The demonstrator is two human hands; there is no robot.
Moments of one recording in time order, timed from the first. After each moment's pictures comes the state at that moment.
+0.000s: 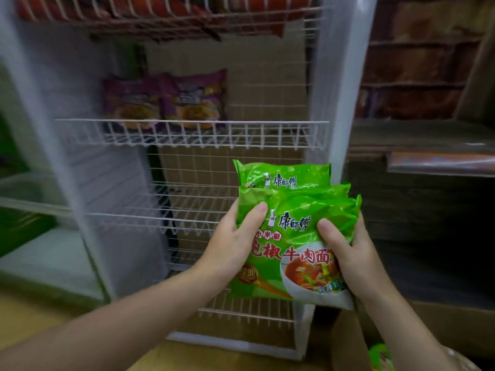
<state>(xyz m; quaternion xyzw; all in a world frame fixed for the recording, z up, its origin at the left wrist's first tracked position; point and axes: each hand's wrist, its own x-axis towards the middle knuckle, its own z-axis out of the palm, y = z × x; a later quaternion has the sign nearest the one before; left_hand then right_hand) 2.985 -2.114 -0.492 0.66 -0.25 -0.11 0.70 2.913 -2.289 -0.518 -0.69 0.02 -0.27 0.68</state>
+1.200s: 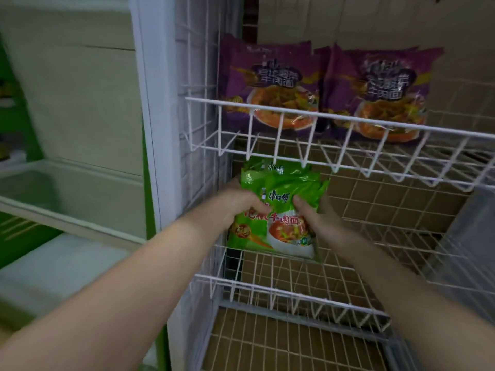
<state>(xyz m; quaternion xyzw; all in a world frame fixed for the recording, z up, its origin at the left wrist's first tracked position) 3.376 -1.907 -0.499 0.75 -0.10 -0.19 0.62 3.320 -2.085 -0.540 -0.81 0.08 -0.11 0.57</state>
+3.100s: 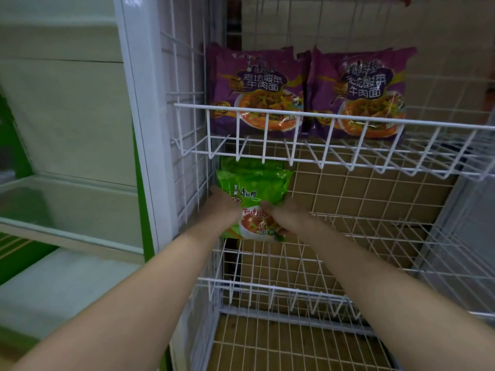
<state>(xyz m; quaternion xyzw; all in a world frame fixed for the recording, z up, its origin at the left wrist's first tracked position) 3.388 -1.904 -0.521 0.91 -0.07 -0.02 0.42 3.350 -2.044 -0.531 -0.87 0.17 -0.06 0.46</state>
